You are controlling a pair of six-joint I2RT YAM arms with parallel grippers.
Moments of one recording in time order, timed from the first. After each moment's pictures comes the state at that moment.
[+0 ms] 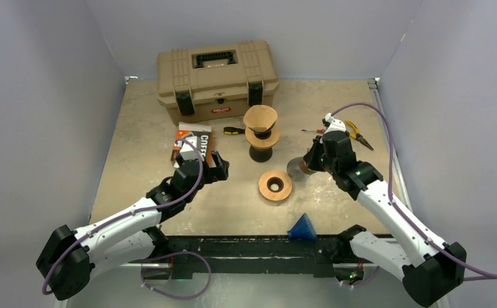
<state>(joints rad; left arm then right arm) -0.76 0.93 0.45 0.06 -0.45 -0.65 0.47 0.96 0.80 -0.49 0.17 0.54</state>
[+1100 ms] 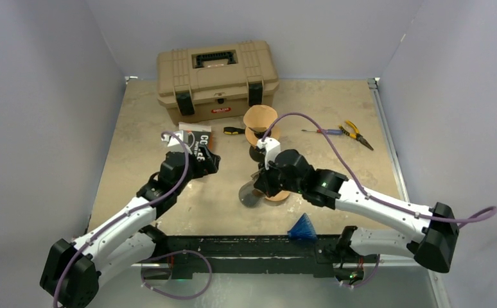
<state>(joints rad) -0.54 0.90 0.45 0.03 -0.23 -0.65 0.98 1.11 0.86 -0.35 0.02 0.39</state>
